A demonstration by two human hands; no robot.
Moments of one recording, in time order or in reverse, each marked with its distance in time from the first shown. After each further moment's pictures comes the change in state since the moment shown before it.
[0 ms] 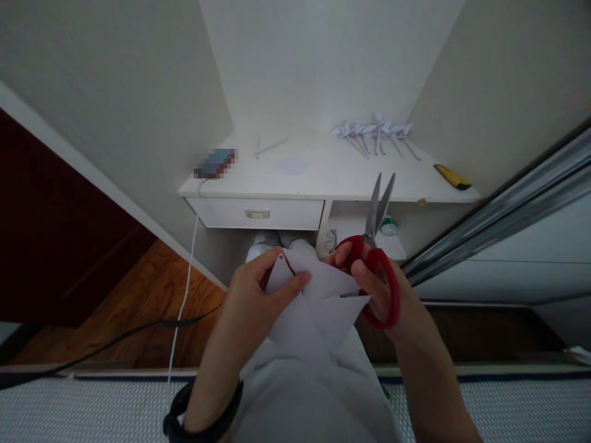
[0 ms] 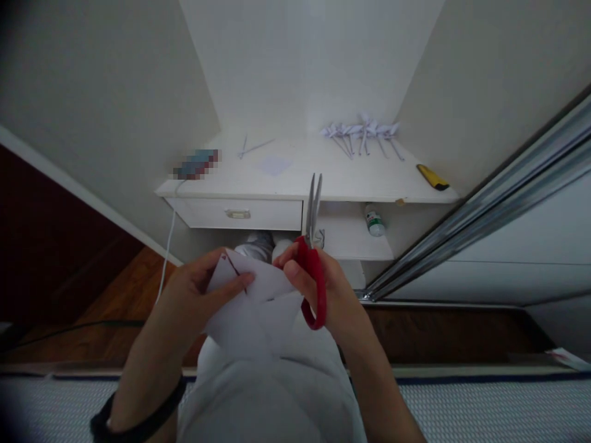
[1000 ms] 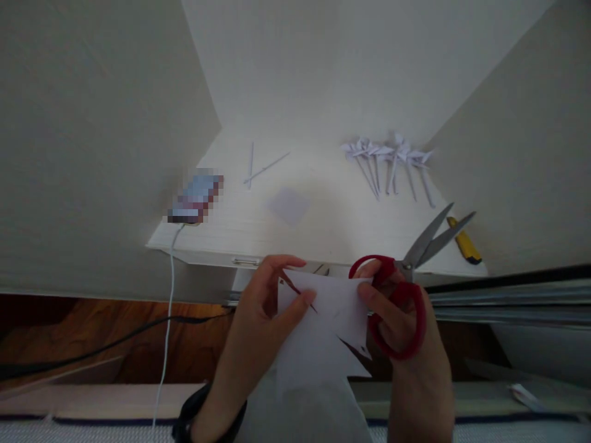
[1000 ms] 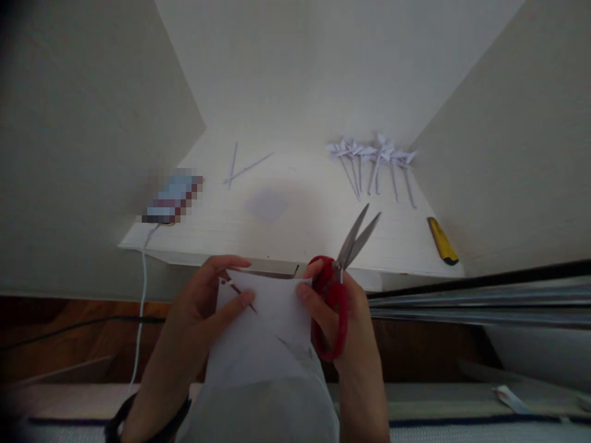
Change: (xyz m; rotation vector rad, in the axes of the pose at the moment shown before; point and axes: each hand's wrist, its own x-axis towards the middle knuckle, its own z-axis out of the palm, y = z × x) left_hand 0.164 0.073 -0.015 -0.293 0.054 -0.084; right_hand 0.160 -0.073 -0.038 -0.063 0.348 0.181
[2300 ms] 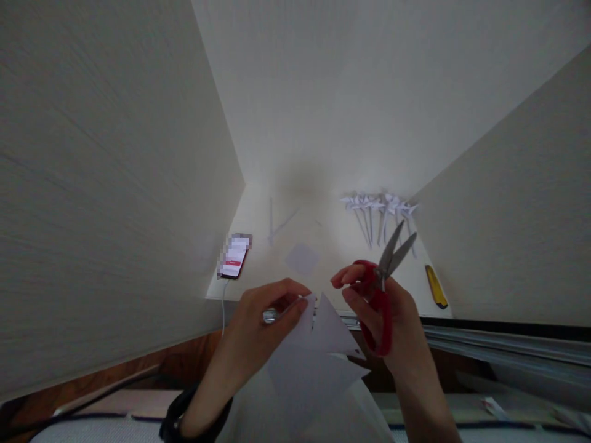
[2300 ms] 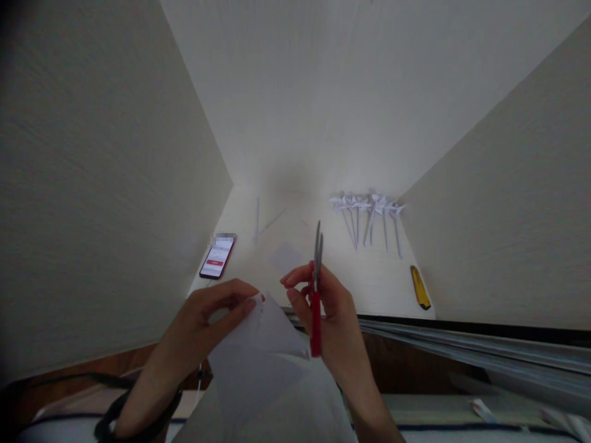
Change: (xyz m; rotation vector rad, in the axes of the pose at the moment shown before) left_hand 0.078 0.215 -0.068 0.377 -0.276 0.035; right_hand 0.069 -0.217 0.087 -0.200 -0.131 -0.109
